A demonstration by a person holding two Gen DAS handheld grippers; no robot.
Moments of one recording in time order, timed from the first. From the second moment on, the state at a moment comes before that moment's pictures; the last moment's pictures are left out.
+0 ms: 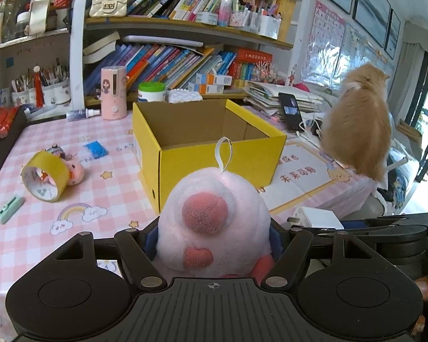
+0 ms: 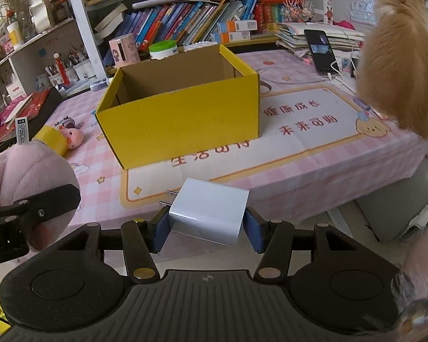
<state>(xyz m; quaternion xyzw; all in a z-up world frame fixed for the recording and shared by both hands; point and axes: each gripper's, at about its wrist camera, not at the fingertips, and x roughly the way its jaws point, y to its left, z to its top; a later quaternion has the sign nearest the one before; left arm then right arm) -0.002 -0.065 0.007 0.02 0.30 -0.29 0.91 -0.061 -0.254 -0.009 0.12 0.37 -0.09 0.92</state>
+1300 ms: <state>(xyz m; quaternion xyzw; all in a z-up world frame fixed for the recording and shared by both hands) 0.158 -0.174 0.019 0.05 0.26 -0.23 0.93 0.125 -0.361 0.056 0.07 0.29 -0.04 0.95</state>
